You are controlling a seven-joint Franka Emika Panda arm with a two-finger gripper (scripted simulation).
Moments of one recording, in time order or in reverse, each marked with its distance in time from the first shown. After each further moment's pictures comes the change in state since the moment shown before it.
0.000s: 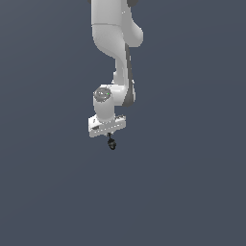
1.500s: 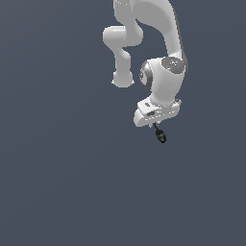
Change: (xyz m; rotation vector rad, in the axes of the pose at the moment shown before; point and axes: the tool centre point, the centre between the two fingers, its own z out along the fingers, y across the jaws) arm 0.110 -0.200 -0.134 -0.003 0.002 0.001
